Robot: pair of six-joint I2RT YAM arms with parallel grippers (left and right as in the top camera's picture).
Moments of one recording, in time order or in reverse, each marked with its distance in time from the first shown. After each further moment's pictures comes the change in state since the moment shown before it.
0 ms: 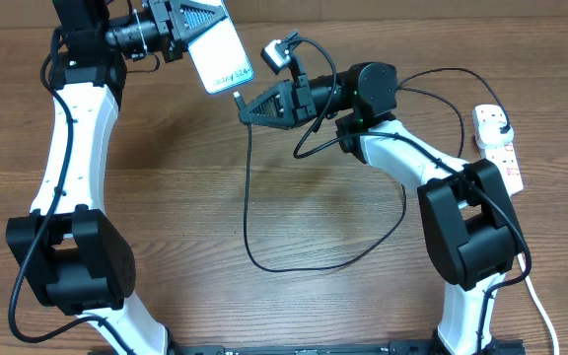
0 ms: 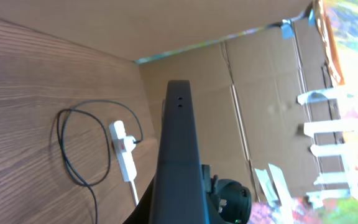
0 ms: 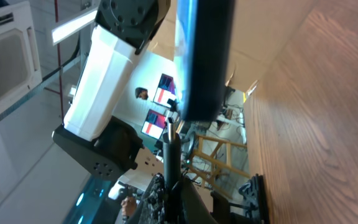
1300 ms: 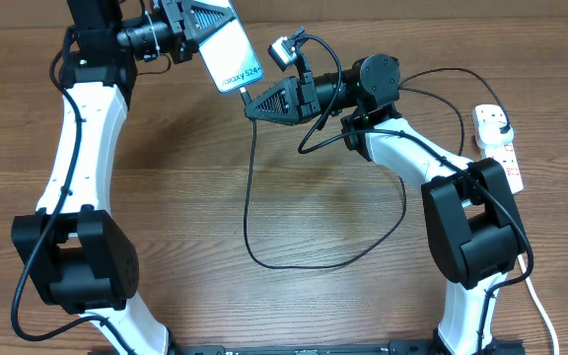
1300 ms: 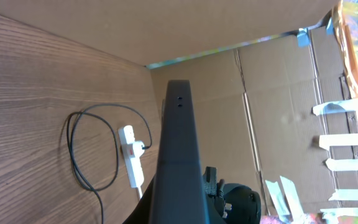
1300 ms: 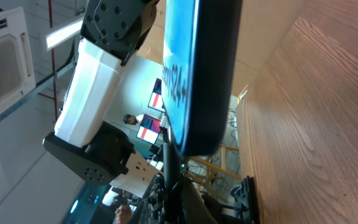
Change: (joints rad) left arm -0.034 0.000 0.000 -0.044 -0.086 0.024; right arm -0.020 0.000 0.000 -0.106 -0.005 -0.102
